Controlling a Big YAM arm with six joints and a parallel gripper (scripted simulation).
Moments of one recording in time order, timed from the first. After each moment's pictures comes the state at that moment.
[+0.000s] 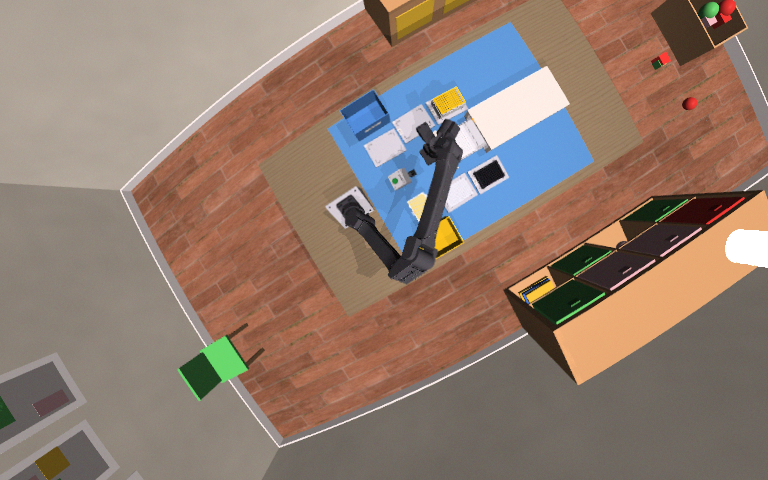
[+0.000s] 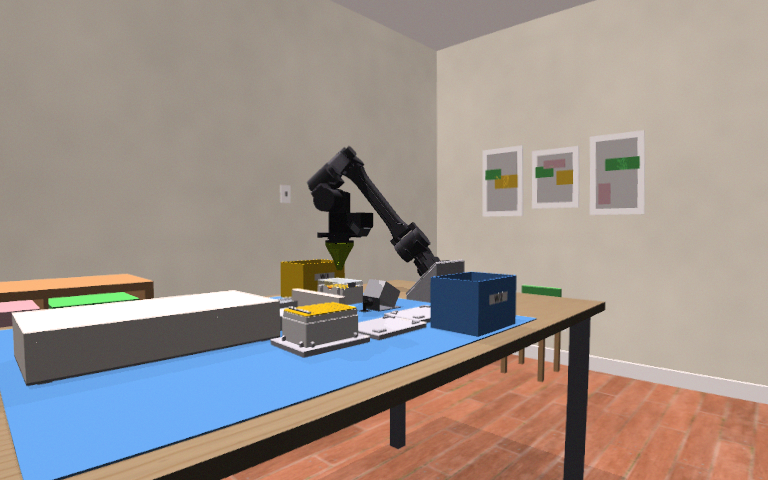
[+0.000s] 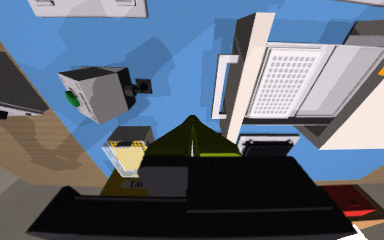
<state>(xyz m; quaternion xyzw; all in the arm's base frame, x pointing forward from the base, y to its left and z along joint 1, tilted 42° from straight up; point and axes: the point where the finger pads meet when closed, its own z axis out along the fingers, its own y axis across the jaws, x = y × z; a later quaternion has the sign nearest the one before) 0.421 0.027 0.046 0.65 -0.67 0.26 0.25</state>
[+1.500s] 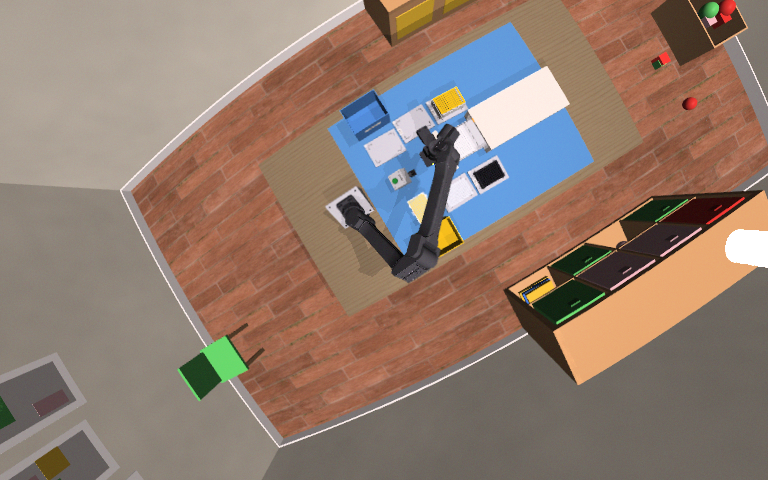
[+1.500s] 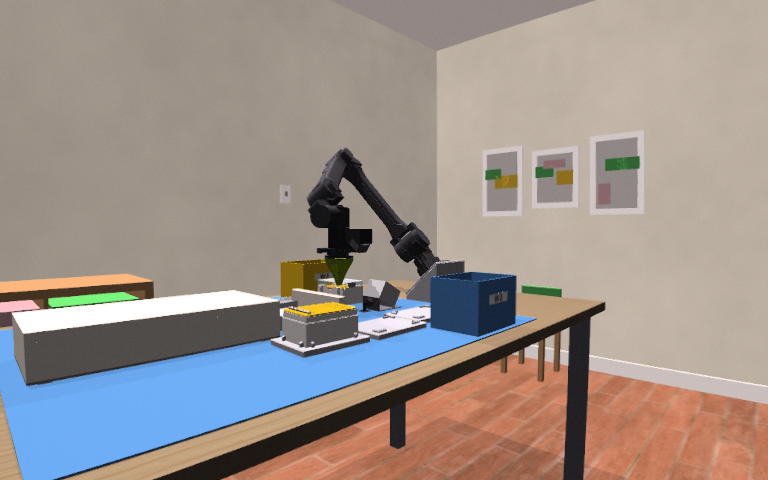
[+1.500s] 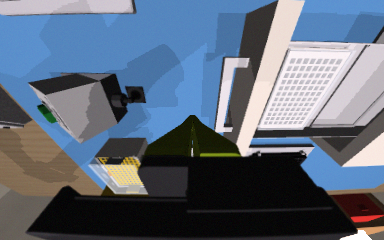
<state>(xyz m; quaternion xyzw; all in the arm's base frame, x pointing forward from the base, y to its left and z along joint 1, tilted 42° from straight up) 0.421 -0.001 0.017 0.65 -0.67 0.26 0.25</state>
